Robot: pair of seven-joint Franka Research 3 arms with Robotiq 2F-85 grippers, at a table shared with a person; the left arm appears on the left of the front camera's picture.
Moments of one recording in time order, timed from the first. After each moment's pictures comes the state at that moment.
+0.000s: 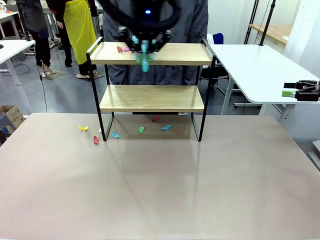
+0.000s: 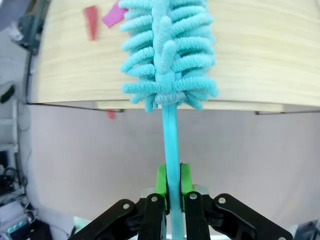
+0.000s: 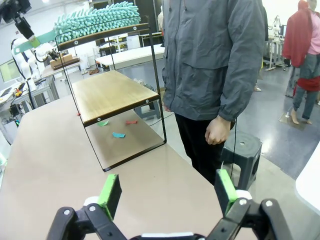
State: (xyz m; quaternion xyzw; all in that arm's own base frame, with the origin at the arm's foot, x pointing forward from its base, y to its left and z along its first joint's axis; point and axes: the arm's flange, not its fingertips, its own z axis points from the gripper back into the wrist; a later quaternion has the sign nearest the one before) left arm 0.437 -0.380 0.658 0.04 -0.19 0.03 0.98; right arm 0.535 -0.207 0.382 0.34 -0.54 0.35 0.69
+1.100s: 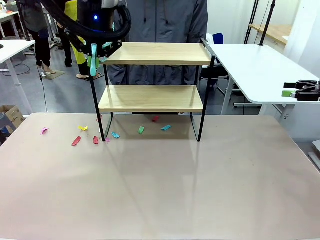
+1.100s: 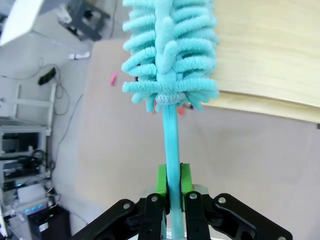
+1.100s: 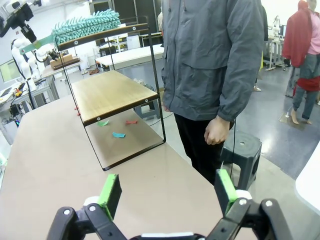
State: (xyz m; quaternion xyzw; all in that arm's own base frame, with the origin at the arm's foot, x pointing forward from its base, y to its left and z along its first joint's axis) left arm 0.421 -0.289 0.654 0.12 -0.20 0.07 0.97; right arm 0.535 -0.207 0.382 0.34 -0.54 0.35 0.69
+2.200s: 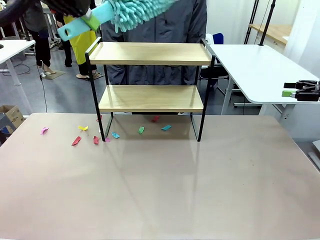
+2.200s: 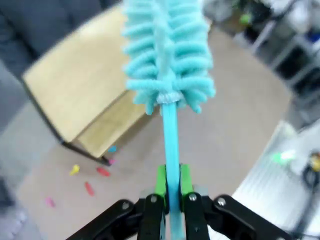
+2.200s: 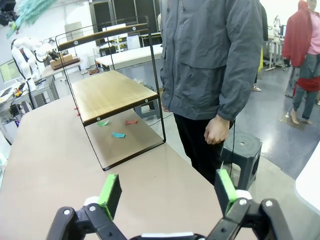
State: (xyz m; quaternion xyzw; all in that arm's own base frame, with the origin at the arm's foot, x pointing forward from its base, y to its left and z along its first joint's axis) left arm 0.344 -0.176 0.721 -0.18 -0.30 -0.38 0.86; right arm 0.535 -0.207 0.382 0.34 -0.54 0.35 0.69
